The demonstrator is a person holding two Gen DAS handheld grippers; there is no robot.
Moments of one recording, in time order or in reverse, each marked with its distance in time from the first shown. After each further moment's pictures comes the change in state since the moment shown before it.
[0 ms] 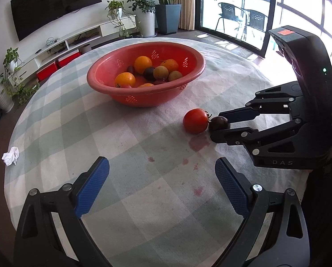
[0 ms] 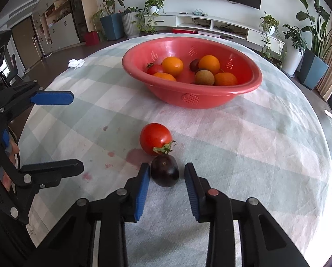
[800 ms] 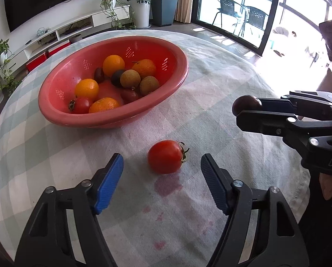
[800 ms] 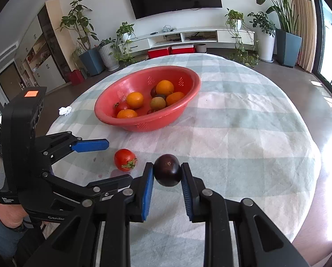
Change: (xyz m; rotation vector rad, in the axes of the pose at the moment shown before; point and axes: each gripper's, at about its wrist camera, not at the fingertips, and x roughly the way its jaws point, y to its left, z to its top) left arm 0.062 -0.031 0.051 -0.047 0.062 -0.060; right arm -0.055 -0.059 -0.008 0.249 -0.145 0.007
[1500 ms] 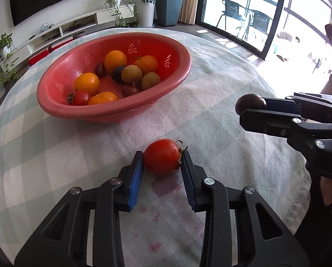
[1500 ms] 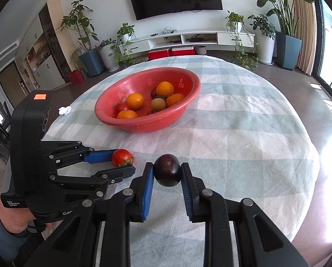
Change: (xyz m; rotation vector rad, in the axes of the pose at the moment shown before) left arm 0.004 0.001 -0.007 -0.034 -0.015 0.002; right arm 0.000 0.001 -0.002 -0.010 -0.008 -0.007
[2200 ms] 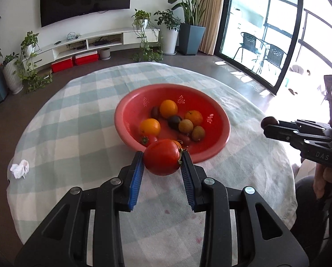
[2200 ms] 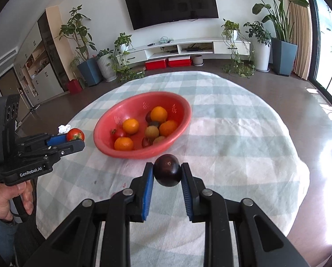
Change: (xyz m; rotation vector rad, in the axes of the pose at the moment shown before) left arm -0.092 0.075 0.028 -0.120 -0.179 0.070; right arm -0.025 -0.009 0.048 -0.006 -0.079 -0.021
